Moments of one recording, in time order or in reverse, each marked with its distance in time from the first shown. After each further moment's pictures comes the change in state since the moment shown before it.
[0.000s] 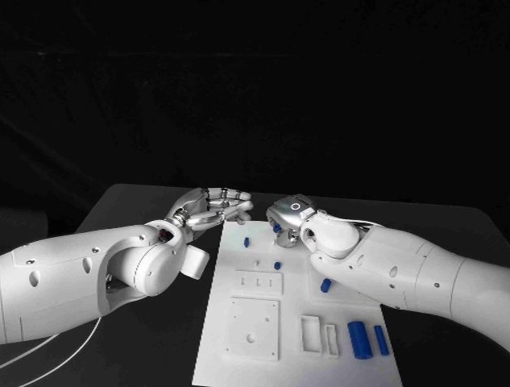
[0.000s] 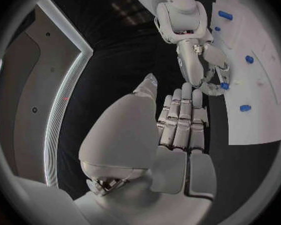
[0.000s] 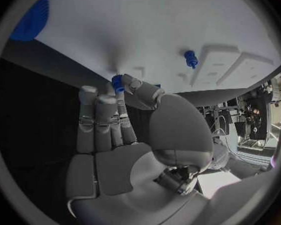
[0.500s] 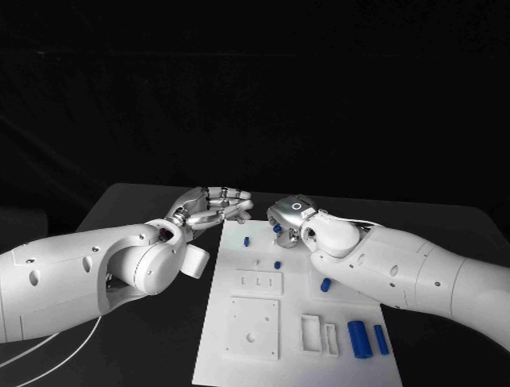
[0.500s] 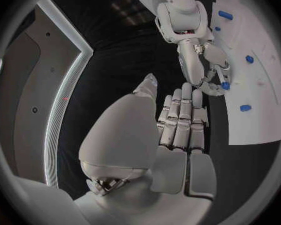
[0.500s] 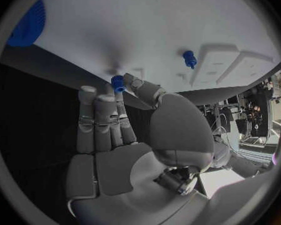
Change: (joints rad) left arm 0.001 -0.001 0.000 0.000 -0.001 0.000 0.000; left_hand 0.000 0.000 0.000 0.000 0.000 0.000 0.000 0.000 0.000 0.000 0.000 0.000 0.000 0.000 0.000 0.000 0.001 0.000 0.000 0.000 0.000 0.000; right arm -0.001 0.000 -0.001 -0.002 0.027 0.000 0.004; right_hand -0.005 -0.032 -0.016 0.012 0.004 -0.051 0.020 -0.027 -0.012 -0.053 0.037 -0.005 -0.019 -0.018 0.017 -0.005 -0.011 -0.007 -0.010 0.002 0.000 0.000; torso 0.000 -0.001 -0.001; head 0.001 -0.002
